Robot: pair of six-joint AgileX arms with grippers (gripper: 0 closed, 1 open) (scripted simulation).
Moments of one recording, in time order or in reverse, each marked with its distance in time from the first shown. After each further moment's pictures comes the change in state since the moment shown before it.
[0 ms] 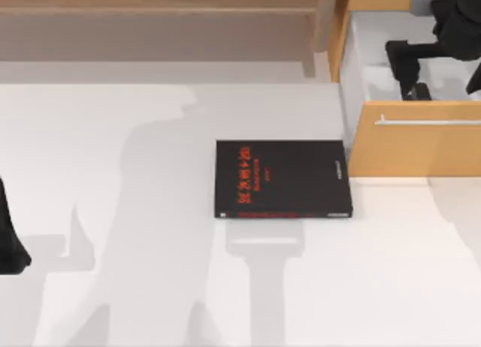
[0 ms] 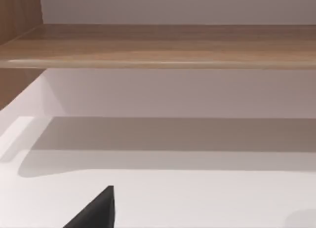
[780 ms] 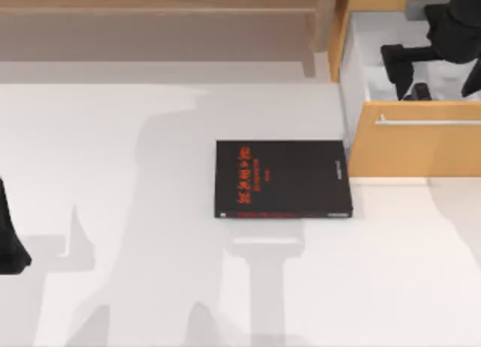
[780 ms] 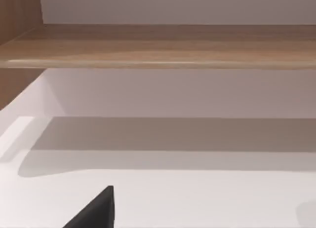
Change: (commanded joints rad) left arm 0.000 0.000 0.000 0.000 0.000 0.000; right arm -0.003 0.075 0.074 -0.021 0.010 0.006
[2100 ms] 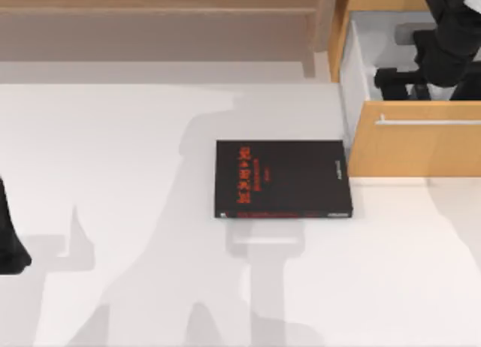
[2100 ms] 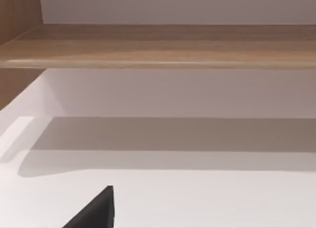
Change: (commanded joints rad) left arm 0.000 0.000 0.000 0.000 0.000 0.000; right arm 0.002 0.050 -0.099 0.148 0.000 0.001
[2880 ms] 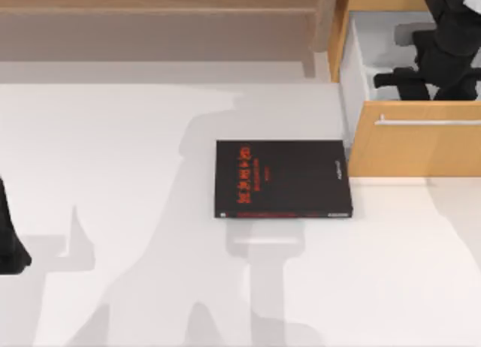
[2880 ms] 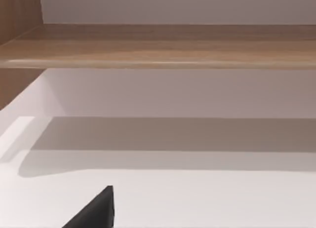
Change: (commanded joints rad) left arm 0.000 0.000 0.000 0.000 0.000 0.000; right arm 0.000 0.000 0.000 0.000 0.000 0.000
